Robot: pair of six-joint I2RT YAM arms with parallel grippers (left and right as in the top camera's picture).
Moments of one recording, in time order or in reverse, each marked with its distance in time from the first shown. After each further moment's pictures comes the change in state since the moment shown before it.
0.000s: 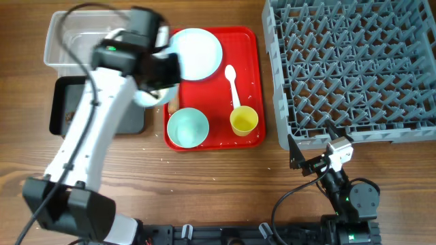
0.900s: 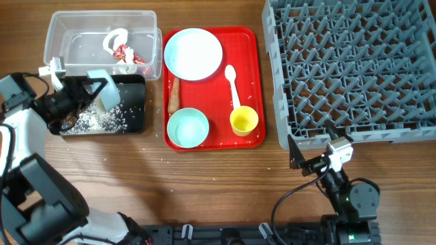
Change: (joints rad) left arm 0.816 0.045 -0.509 0.591 1.004 0.282; right arm 0.000 0.000 0.000 0.000 -0.003 0.000
